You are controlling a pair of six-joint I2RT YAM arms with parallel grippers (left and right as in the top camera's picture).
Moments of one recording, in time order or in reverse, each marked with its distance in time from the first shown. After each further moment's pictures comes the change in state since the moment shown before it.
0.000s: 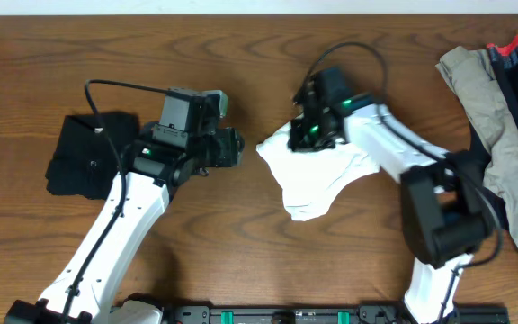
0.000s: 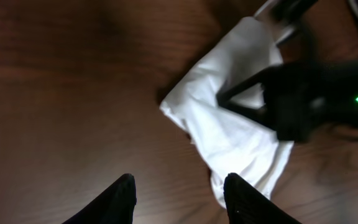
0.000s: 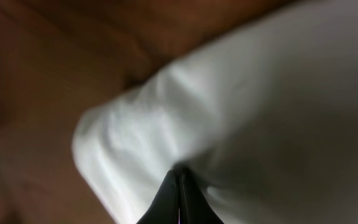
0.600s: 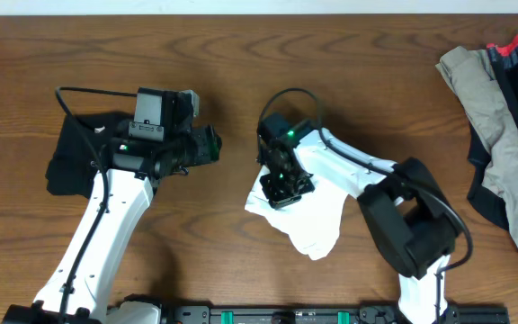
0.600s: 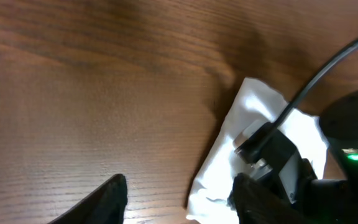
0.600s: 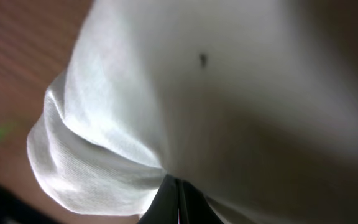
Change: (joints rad) left arm 0.121 0.000 0.000 -0.053 -0.003 0.002; right arm 0.227 0.008 -0.003 -0.327 0.065 -0.077
